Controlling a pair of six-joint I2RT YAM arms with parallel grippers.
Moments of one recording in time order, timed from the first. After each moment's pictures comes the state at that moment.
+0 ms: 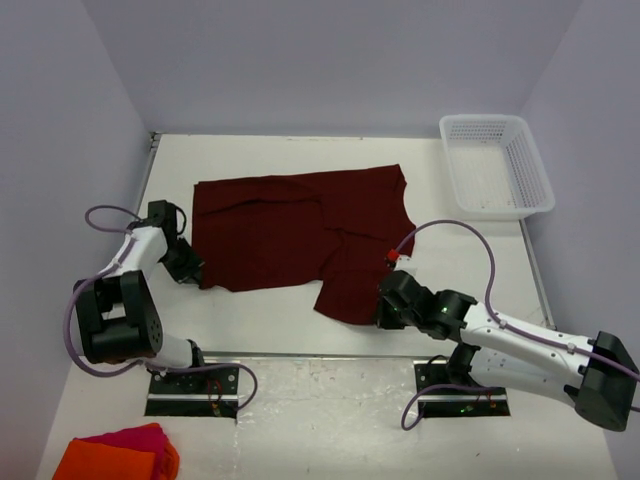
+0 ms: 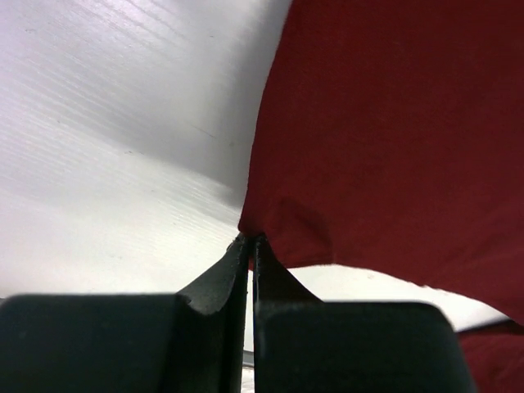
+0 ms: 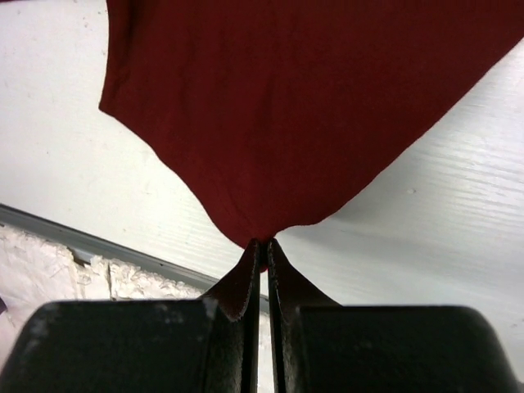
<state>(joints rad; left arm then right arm) 0.19 1.48 0.87 -0.81 0.03 -0.49 0.98 0.93 0.52 -0.54 0.18 0.92</state>
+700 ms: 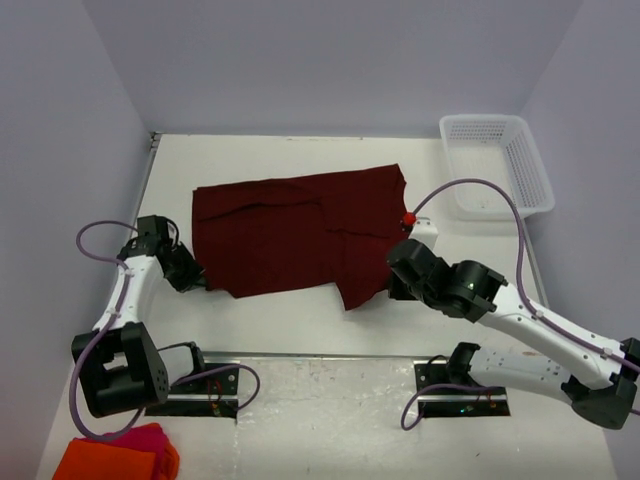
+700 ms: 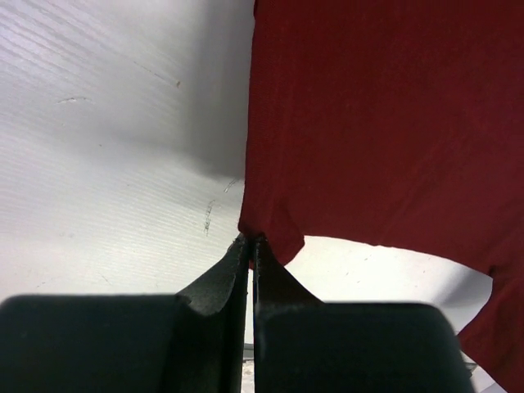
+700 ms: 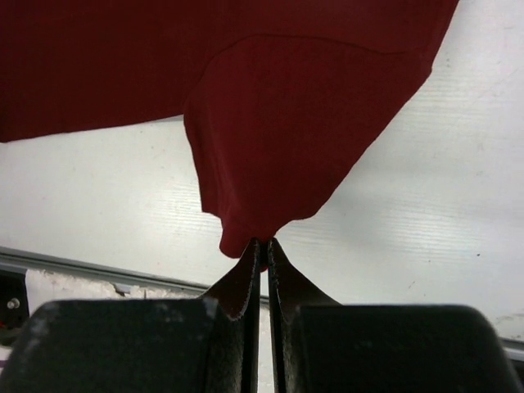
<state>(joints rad) 0.23 1.19 0.72 -0.77 0.20 -0.49 0.97 0.96 0.99 -0.96 0.43 0.86</state>
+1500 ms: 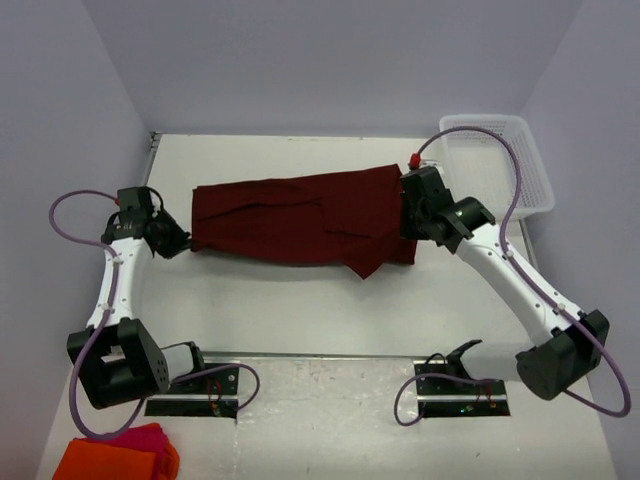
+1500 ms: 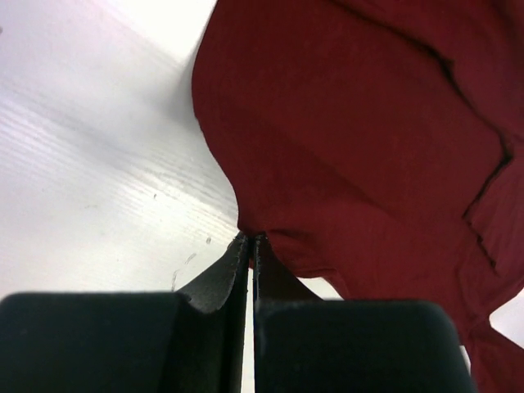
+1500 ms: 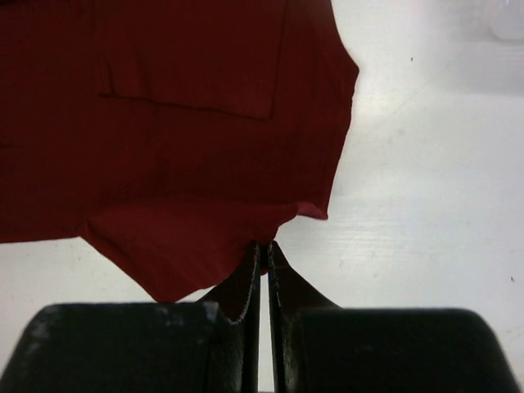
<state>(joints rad) 0.26 1.22 0.94 -0.70 0.15 -0.54 0.52 1.27 1.25 -0.90 0.31 0.47</state>
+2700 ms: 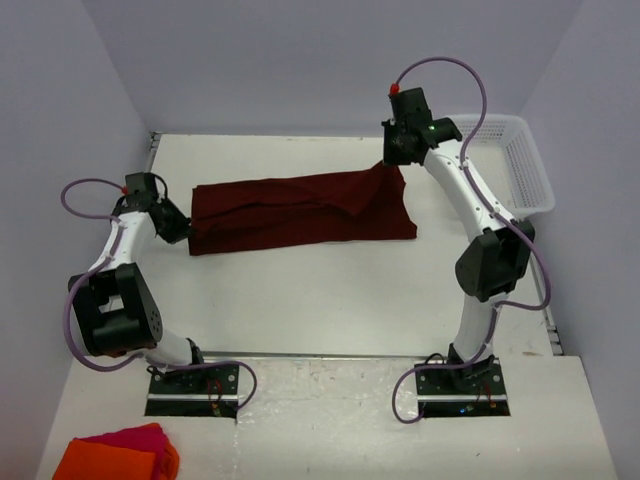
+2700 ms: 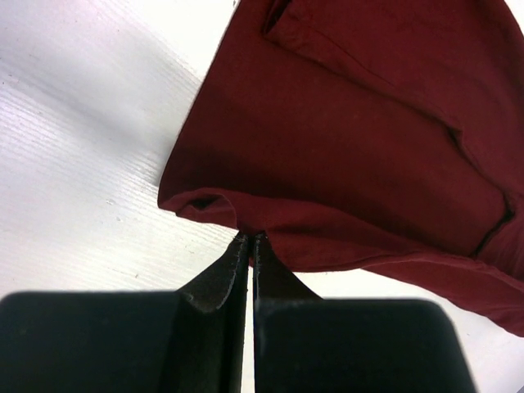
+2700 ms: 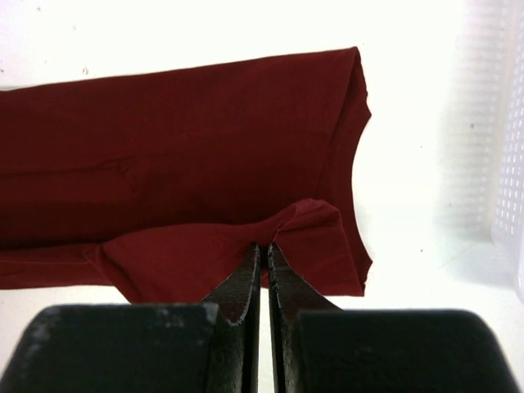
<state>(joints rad) 0.26 1.50 1.04 -0.56 0.14 -0.57 0.34 1.91 1.98 -0.88 0.16 0.26</state>
